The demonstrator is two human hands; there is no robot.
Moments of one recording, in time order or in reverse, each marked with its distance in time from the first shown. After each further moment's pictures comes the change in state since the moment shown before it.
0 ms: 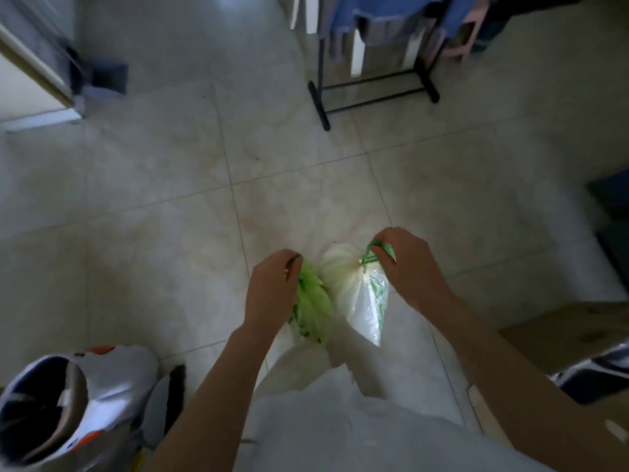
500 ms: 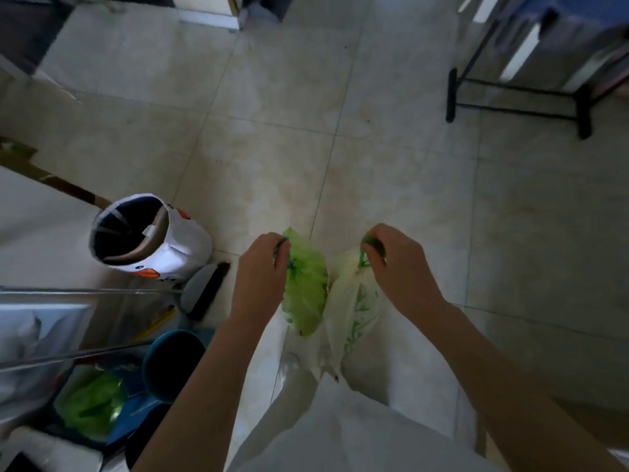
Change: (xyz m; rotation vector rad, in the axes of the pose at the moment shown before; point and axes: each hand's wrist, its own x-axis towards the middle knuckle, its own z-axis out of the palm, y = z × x) left_hand -0.218 -0.105 -0.052 -0.015 0.416 -0.331; right_hand -0.130 -0.109 0.108 0.073 -0.268 -0.386
